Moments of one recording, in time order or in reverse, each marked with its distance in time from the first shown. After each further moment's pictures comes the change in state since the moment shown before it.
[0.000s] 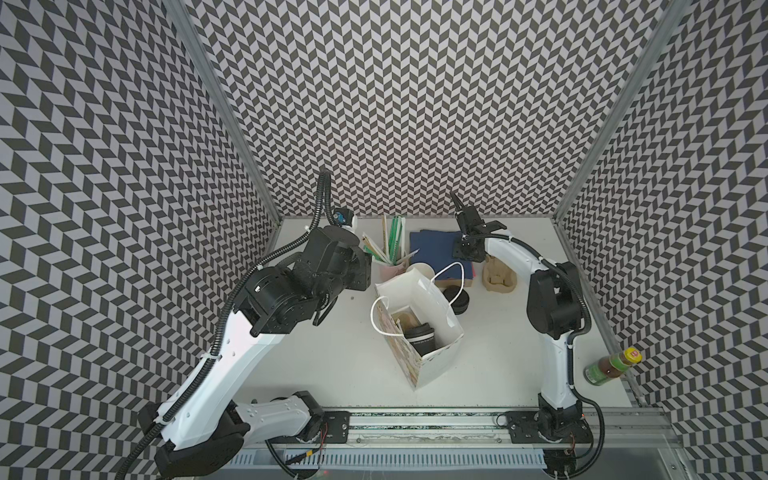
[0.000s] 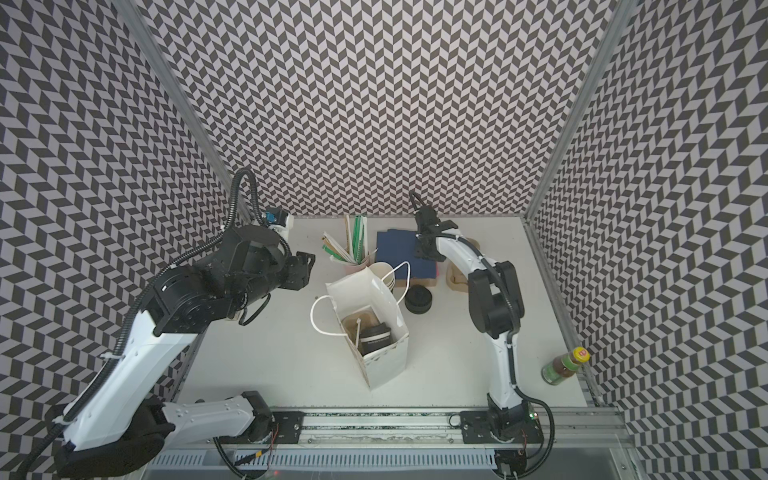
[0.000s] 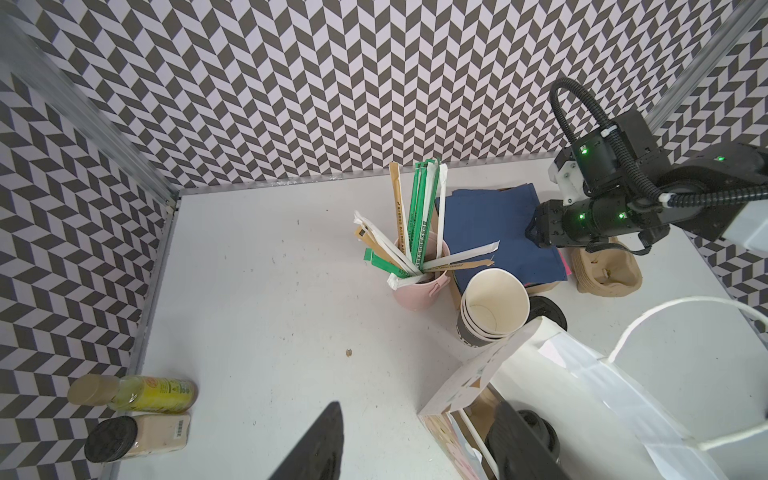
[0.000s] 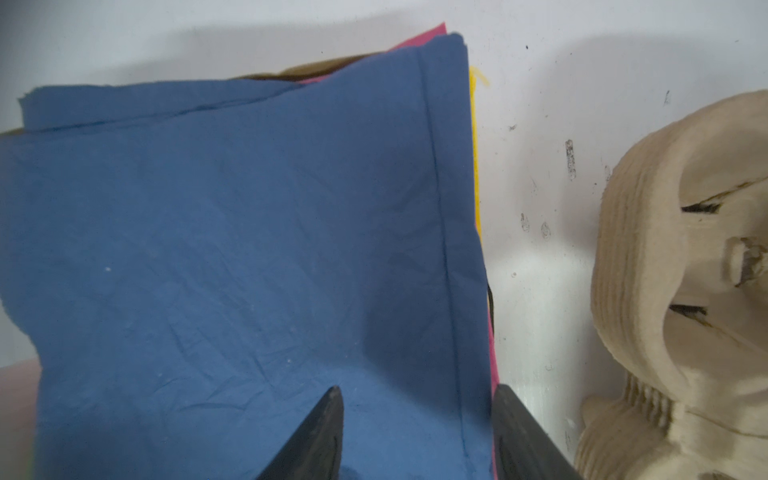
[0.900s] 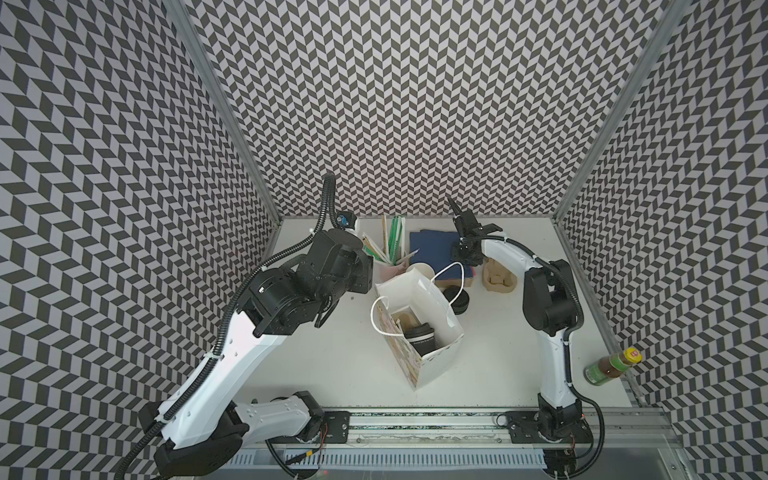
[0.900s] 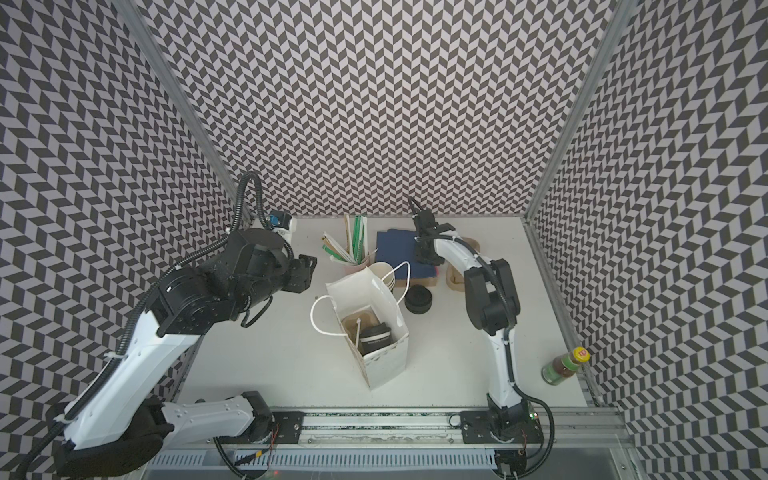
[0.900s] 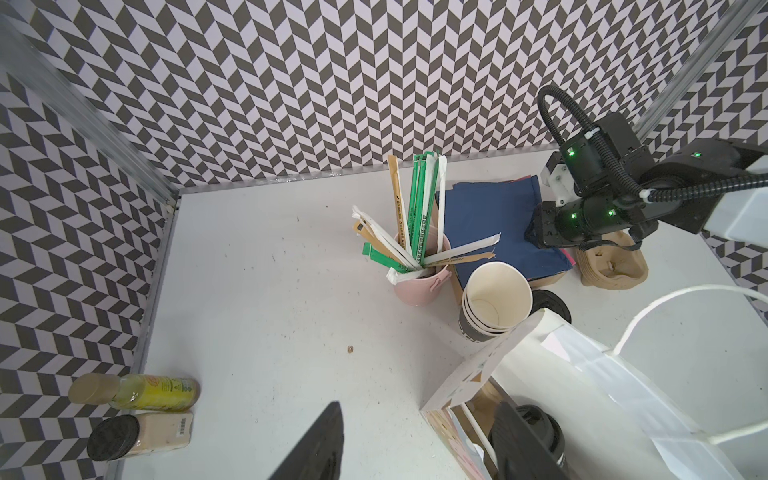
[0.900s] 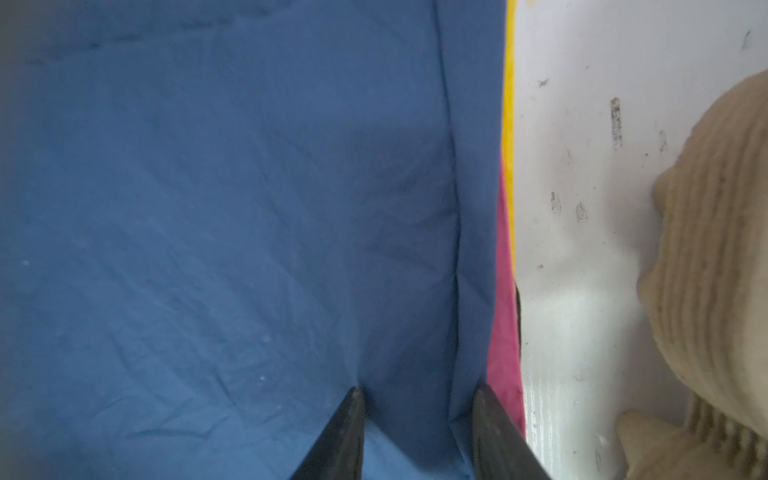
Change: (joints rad) left arm -0.016 -0.005 -0.026 0.001 -0.014 0.000; right arm 0.002 0.049 -0.002 0.008 -0.034 0.005
